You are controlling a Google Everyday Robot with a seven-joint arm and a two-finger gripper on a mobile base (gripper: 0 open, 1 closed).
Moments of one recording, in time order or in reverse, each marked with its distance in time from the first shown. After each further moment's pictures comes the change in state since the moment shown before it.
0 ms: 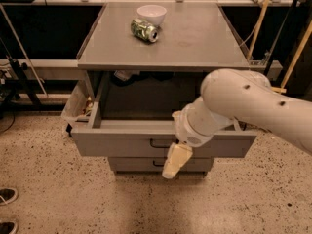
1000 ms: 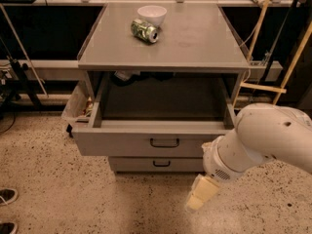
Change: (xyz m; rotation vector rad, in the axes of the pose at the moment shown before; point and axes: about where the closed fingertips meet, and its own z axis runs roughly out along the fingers) arm 0.078 0.064 -0.008 -0.045 0.059 0.234
